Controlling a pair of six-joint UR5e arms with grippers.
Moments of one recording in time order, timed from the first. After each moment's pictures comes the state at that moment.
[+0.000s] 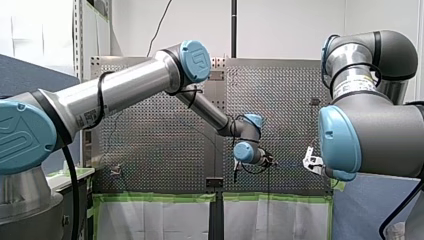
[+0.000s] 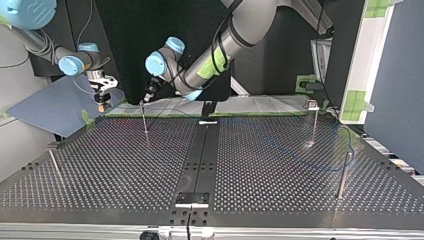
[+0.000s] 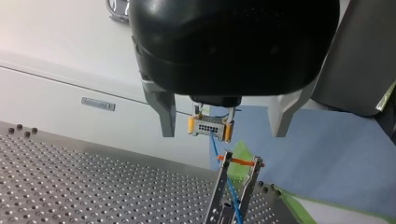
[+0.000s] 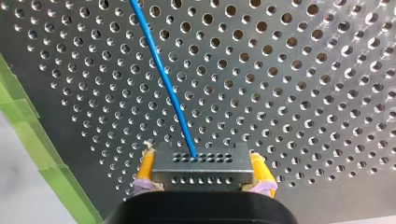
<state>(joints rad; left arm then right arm) -0.82 -2.67 -1.00 -2.87 -1.74 -1.70 1.52 -0.59 1.55 -0.79 1.14 1.85</state>
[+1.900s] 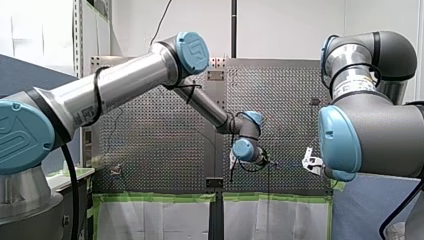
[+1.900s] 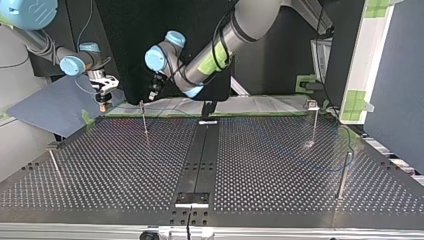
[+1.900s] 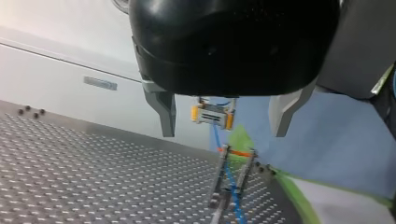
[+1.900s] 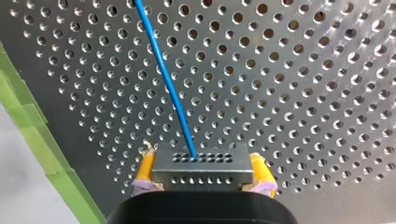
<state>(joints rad) -0.83 -2.60 -1.10 -2.86 -1.85 -1.72 1.53 -0.59 1.55 -0.79 1.14 1.85</state>
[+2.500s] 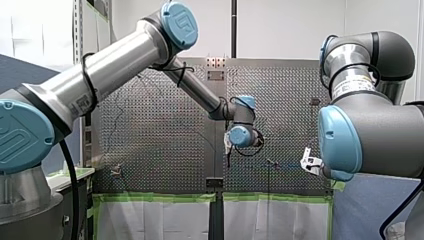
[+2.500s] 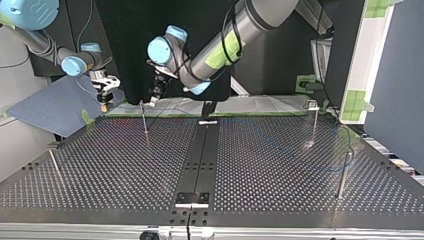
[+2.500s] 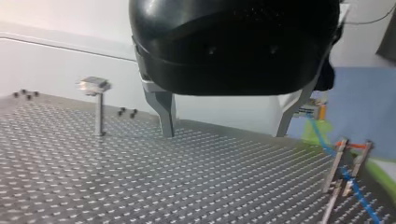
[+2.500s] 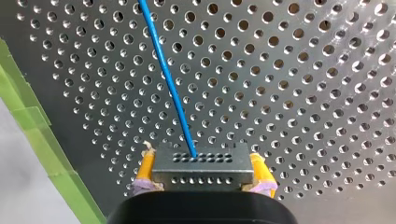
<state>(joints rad) -0.83 -2.43 -1.27 -2.69 -1.93 -1.72 1.54 -0.59 1.55 -0.78 1.15 1.84</state>
